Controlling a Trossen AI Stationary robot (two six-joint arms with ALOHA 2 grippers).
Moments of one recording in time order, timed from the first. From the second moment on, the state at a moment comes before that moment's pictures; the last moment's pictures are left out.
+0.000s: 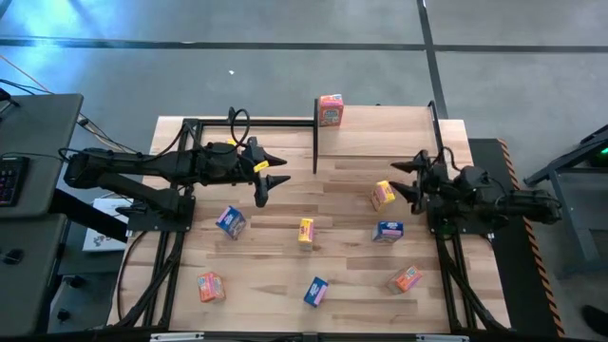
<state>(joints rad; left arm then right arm) 0.01 1.13 0.97 -0.15 -0.22 -0.15 -0.08 0.12 0.19 0.13 0.12 0.06</state>
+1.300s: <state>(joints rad) 0.01 1.13 0.97 -0.15 -0.22 -0.08 -0.07 1.02 1.10 -1.28 0.18 0.99</state>
